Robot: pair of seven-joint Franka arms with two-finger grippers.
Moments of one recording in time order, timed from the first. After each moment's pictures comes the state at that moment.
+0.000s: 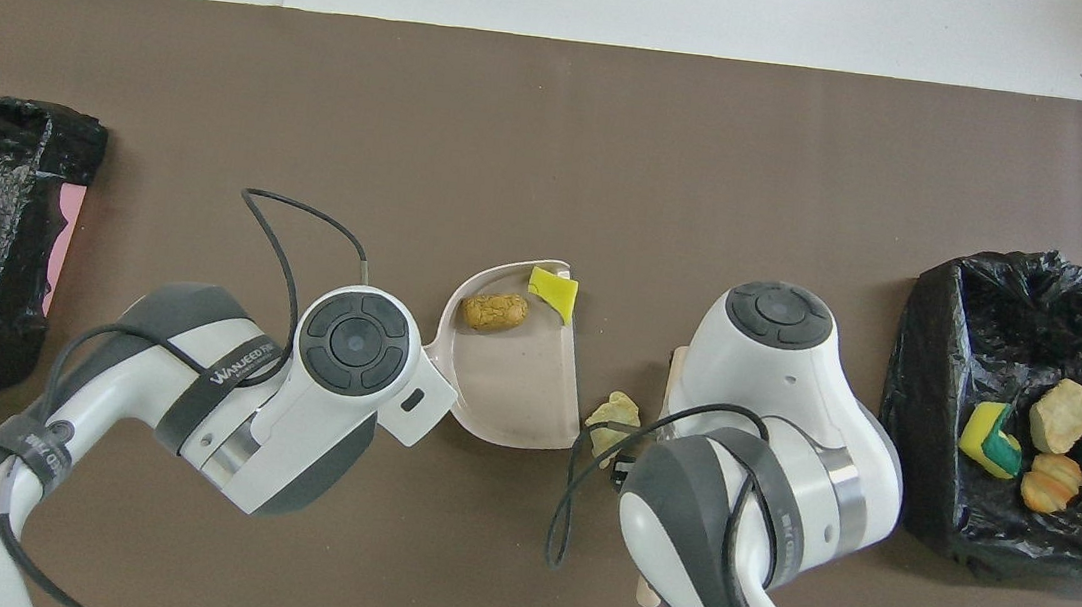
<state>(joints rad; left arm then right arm) -0.14 0.11 -0.45 -2.11 0.29 2.13 0.85 0.40 -0.07 0.11 -2.31 0.23 1.82 0.64</state>
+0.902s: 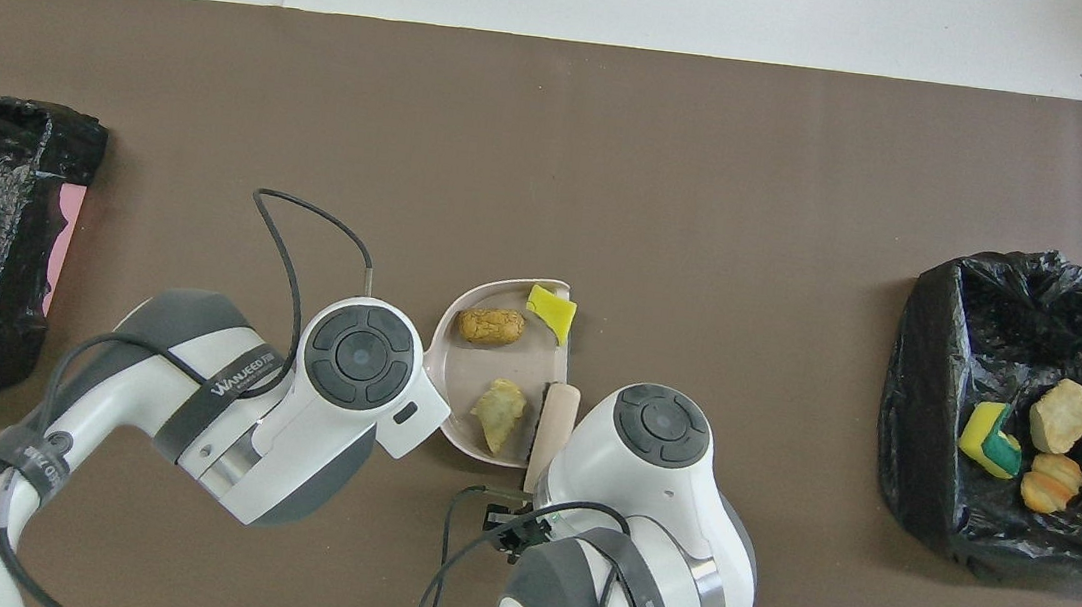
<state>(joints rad) -0.14 0.09 -0.46 -2.13 0.29 2.12 0.86 0.56 0.07 0.12 -2.18 0.55 1.96 0.50</state>
